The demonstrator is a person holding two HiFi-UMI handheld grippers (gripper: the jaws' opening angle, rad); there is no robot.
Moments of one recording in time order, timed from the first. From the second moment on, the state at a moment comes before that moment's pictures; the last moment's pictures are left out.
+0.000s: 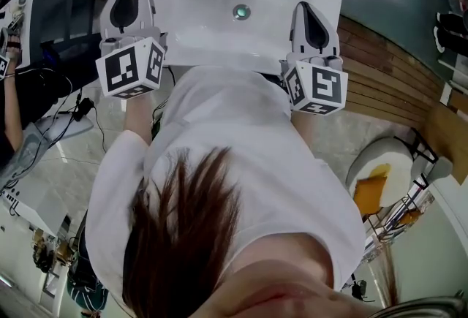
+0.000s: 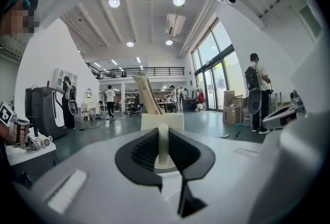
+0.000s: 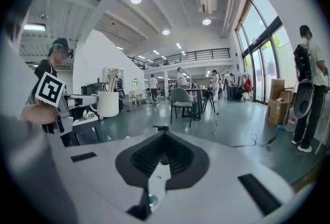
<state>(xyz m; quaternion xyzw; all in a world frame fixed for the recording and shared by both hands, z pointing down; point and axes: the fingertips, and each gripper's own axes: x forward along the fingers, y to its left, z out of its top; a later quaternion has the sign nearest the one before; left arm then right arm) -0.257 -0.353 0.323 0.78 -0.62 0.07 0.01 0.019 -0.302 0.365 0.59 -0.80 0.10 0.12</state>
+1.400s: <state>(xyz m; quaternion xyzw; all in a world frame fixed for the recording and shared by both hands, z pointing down) -0.298 -0.404 0.430 0.74 -0.66 0.14 0.04 0.015 -0.327 0.390 0.58 -0.79 0.13 0.14</state>
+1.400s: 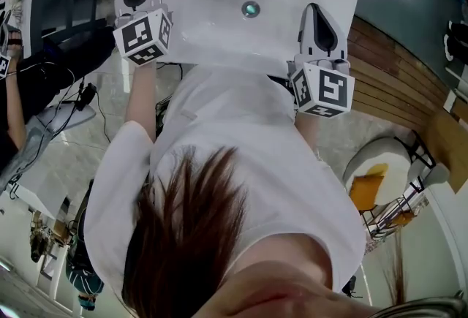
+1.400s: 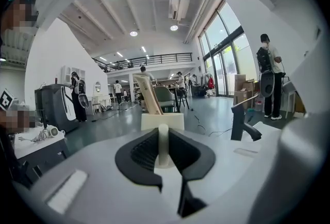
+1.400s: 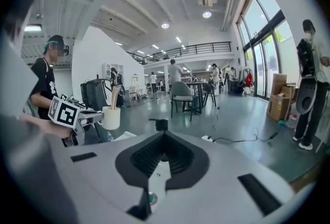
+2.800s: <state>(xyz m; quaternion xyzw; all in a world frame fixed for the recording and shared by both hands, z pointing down) -0.295 -0.434 0.522 0.74 -0.64 0.20 0.08 0.008 -0.321 0.391 0.58 -0.79 0.12 0.15</state>
